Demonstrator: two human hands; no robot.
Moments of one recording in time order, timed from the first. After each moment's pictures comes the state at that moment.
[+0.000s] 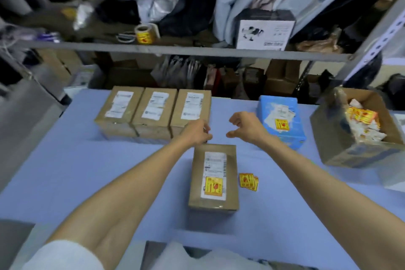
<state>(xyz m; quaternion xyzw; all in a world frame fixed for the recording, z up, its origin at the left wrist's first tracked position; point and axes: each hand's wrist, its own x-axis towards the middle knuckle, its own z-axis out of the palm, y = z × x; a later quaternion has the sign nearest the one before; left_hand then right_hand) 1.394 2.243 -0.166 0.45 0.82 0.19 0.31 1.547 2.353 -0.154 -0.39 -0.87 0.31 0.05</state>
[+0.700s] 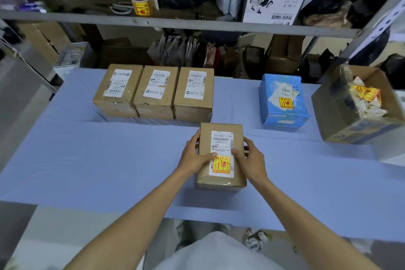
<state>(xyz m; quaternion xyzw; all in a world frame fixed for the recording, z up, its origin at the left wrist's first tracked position) 1.438 2.133 -0.245 0.28 0.72 0.45 0.44 1.598 2.223 -0.242 -0.55 -0.67 0.48 0.17</state>
